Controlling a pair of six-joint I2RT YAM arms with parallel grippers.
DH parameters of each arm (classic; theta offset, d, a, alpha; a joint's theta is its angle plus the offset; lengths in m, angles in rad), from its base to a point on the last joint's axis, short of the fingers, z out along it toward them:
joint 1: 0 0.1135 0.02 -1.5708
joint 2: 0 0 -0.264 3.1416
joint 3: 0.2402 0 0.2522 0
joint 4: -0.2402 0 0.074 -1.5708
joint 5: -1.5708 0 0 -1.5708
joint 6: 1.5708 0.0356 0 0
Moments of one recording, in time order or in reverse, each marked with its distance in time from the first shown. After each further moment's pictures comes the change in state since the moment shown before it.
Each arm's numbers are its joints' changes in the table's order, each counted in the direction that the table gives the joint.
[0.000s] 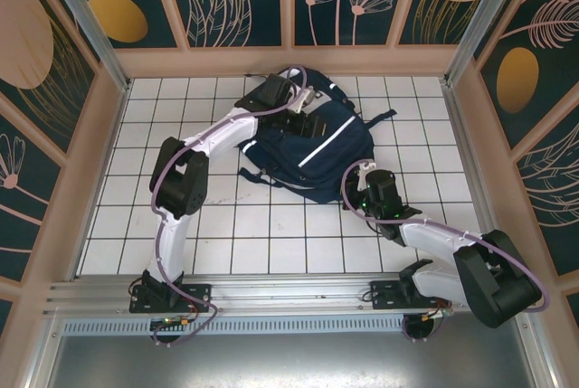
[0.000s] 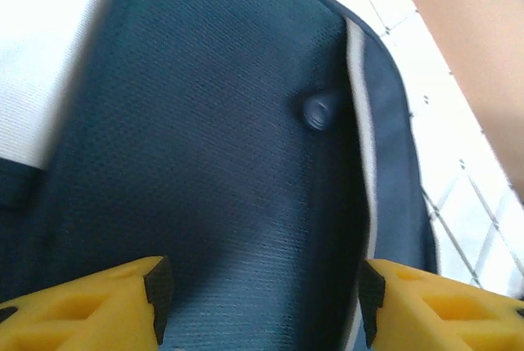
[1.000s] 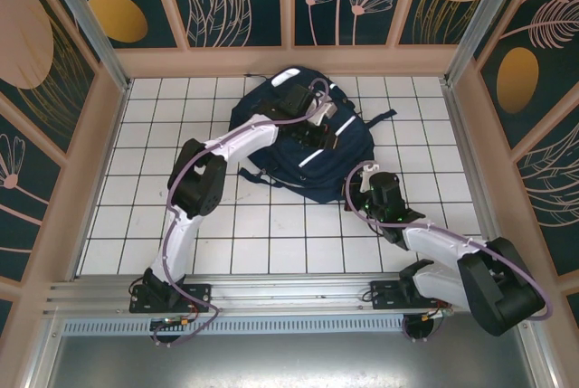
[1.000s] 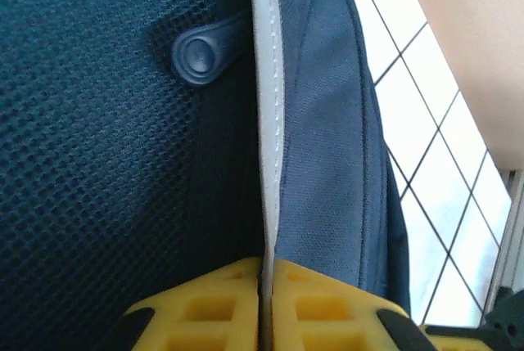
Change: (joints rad) left arm -0.094 0.104 0.118 -0.061 0.025 -0.017; right arm -0.009 -0.053 -0.032 0.011 0.020 0.020
